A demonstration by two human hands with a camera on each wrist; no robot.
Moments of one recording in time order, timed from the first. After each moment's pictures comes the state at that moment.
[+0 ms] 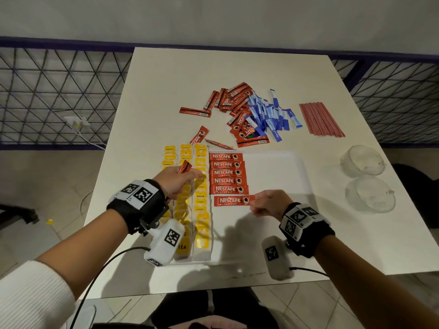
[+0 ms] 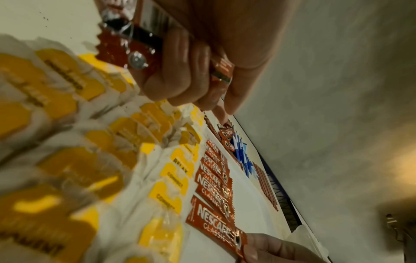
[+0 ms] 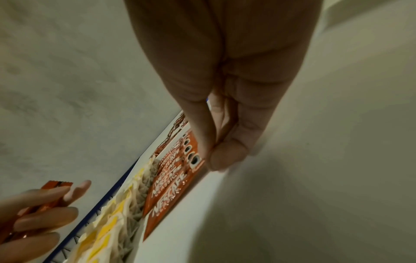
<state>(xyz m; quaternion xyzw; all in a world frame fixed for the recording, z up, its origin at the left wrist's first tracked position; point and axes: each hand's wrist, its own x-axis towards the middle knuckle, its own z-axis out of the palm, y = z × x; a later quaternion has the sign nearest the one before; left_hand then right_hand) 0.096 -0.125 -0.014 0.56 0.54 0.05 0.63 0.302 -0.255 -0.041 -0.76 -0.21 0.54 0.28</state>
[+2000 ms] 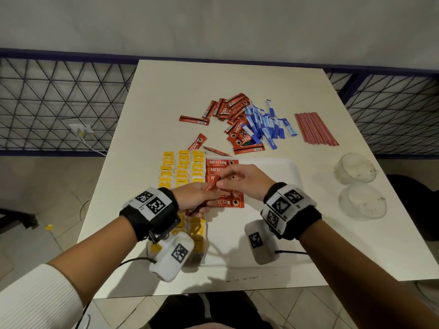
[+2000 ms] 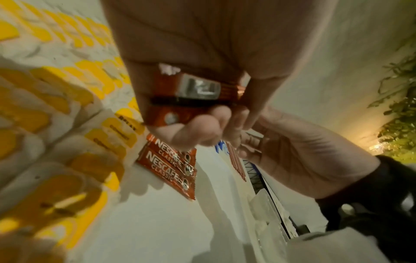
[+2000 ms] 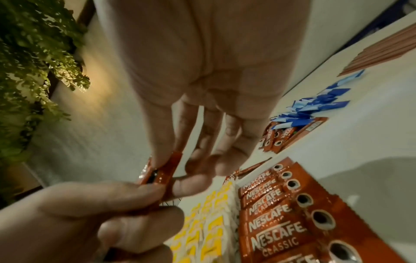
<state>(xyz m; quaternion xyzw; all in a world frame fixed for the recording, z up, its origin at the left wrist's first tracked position) 0.125 -0.164 0.007 0.57 0.39 -0.07 0.72 0.275 -0.219 0.025 -0.67 -0.47 0.50 0.30</state>
